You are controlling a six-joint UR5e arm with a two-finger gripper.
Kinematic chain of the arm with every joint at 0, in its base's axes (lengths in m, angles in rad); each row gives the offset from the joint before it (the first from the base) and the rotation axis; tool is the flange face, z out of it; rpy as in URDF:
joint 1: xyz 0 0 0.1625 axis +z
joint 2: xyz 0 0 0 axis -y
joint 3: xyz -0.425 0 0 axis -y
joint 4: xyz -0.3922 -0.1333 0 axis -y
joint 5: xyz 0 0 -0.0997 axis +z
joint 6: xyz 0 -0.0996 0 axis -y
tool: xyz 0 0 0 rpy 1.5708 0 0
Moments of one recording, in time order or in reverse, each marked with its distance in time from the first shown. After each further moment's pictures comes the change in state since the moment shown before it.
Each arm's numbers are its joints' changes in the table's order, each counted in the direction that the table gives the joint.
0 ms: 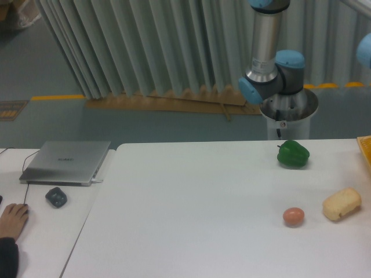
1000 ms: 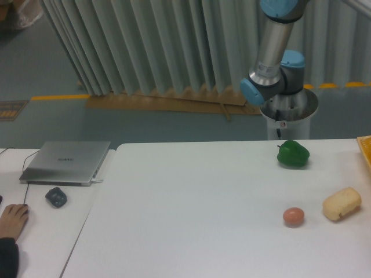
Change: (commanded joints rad) arm -0.012 -0.045 0.041 0.035 0.008 0.011
